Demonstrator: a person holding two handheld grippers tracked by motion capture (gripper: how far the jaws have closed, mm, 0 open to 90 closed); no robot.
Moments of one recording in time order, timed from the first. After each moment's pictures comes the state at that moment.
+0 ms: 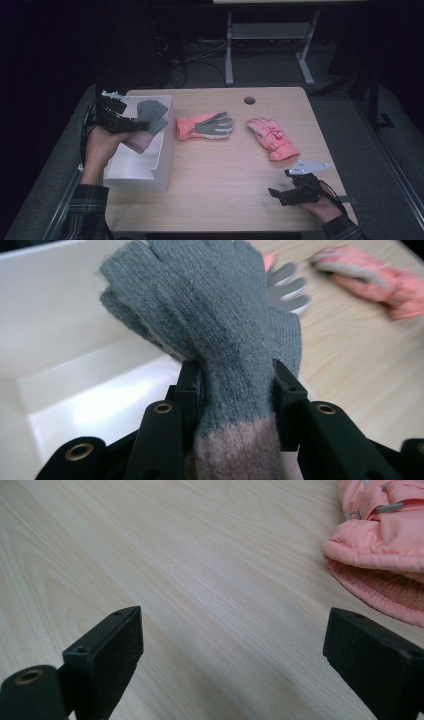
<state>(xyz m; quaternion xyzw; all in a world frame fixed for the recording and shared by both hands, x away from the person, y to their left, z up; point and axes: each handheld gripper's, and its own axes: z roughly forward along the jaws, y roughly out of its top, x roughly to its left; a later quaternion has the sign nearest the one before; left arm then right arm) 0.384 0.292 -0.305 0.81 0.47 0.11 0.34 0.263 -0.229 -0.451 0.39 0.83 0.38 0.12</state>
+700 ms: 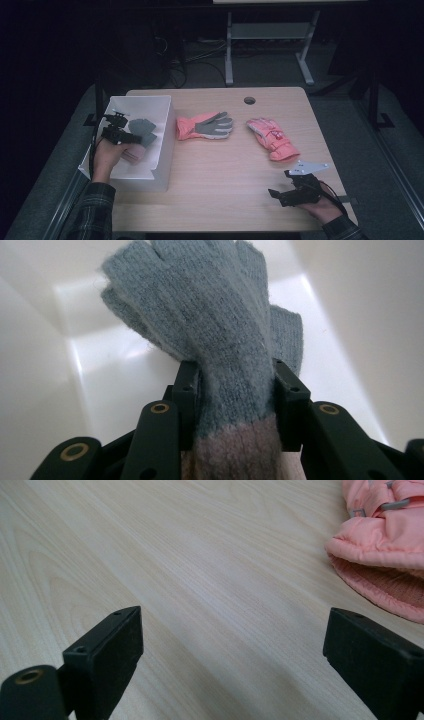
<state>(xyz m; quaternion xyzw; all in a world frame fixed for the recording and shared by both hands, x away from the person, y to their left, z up) 0.418 0.326 -0.397 0.79 0.56 0.11 0.24 0.262 -0.229 -0.451 0.39 0.83 0.38 0.11</state>
